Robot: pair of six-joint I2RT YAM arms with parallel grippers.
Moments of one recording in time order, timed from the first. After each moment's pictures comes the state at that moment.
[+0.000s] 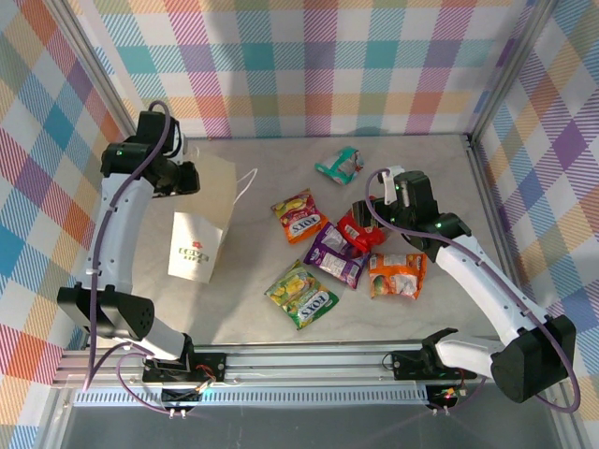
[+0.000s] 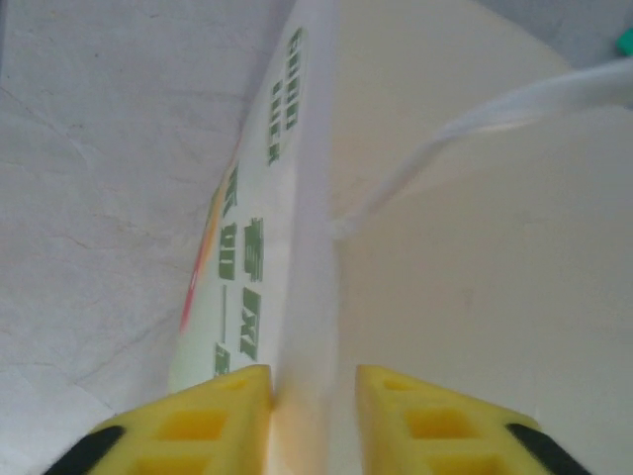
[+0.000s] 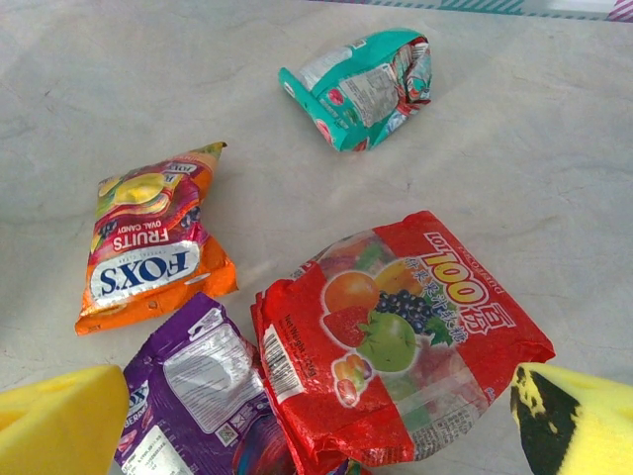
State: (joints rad) left arm -0.09 1.52 1.79 -1.32 -0.04 -0.20; right arm 0.43 1.17 1.02 -0.52 0.05 0.14
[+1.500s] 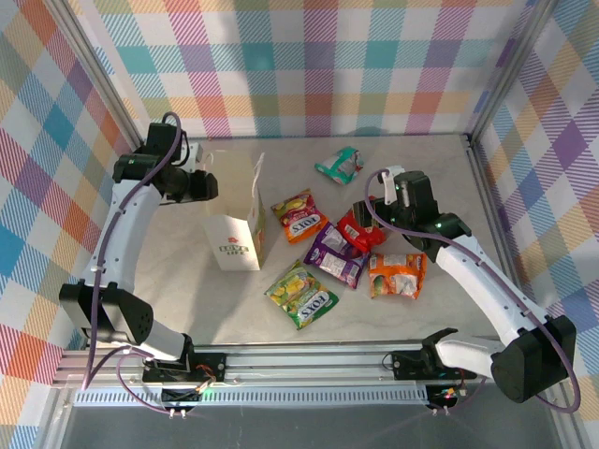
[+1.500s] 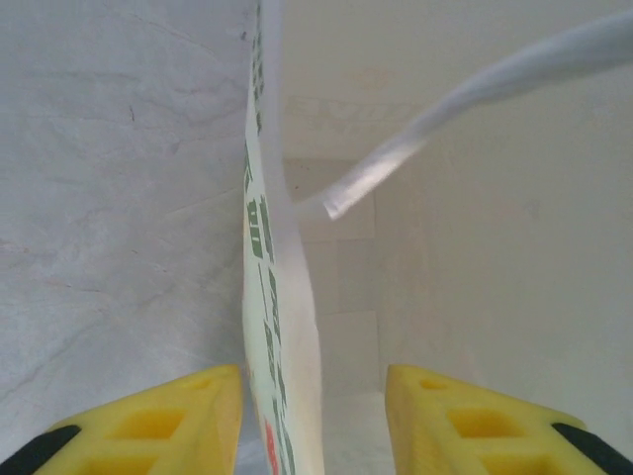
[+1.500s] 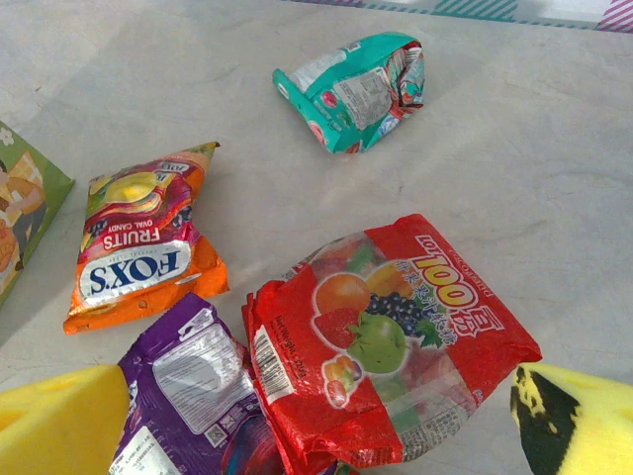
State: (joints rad) left arm -0.10 1.48 1.62 -1.16 0.14 -0.17; right arm 0.43 1.17 1.02 -0.52 0.06 0.12
